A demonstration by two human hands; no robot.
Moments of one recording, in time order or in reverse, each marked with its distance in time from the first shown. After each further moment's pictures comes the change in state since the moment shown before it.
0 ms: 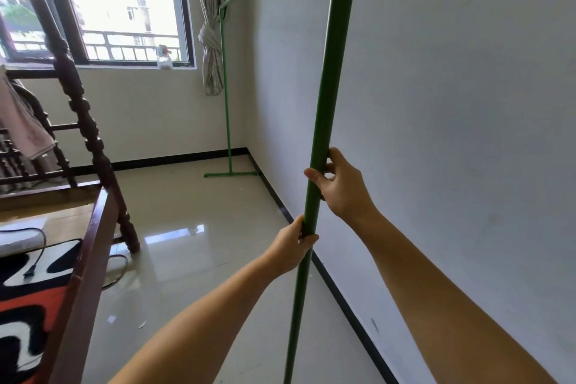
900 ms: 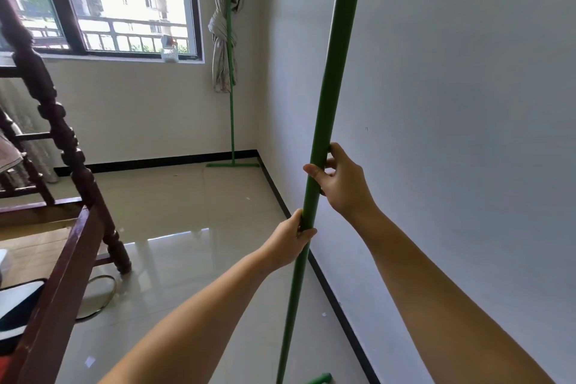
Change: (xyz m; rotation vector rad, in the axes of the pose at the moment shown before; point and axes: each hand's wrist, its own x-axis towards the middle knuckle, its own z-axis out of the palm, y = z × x) left_hand 0.255 -0.070 -0.091 0.032 0.027 -0.013; right_hand 0.258 0.082 0.096 0.001 -0.039 -0.049
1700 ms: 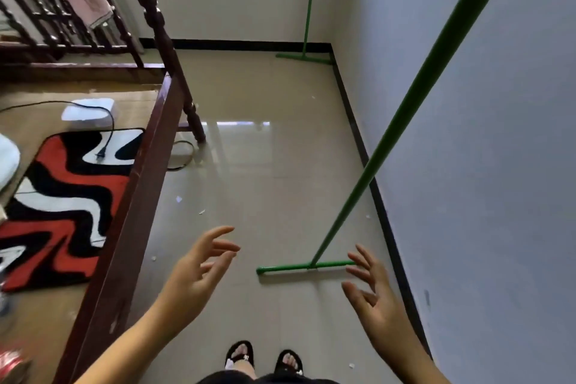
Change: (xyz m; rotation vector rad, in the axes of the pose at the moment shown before) left_hand -0.315 -0.097 -0.036 -0.171 0.339 -0.341; right_hand -0.297 0.074 0.063 0.340 -0.516 0.414
